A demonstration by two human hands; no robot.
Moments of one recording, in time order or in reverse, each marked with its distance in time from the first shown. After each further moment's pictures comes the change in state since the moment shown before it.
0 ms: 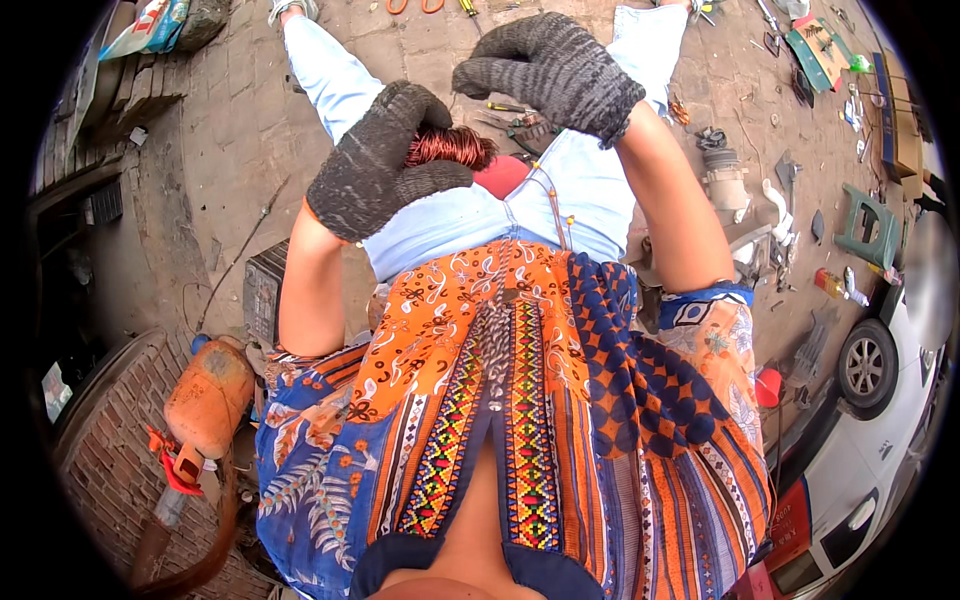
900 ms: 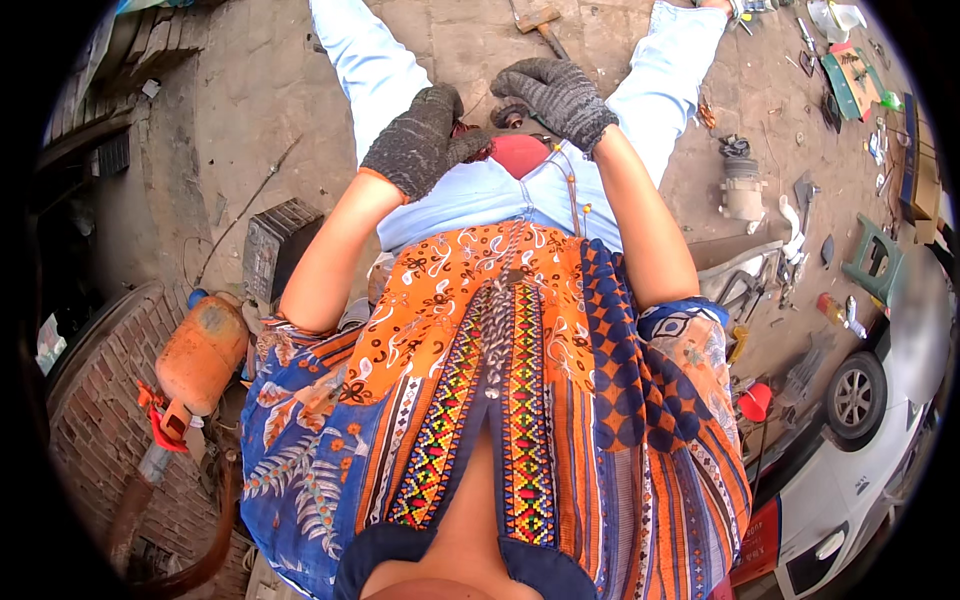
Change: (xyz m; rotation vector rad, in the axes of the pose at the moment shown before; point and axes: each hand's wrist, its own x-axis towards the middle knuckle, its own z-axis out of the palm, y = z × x) left_hand -0.019 -0.036 0.051 0.100 -0.010 -0.432; right_hand -0.003 0.111 0.075 0.230 0.040 0.229
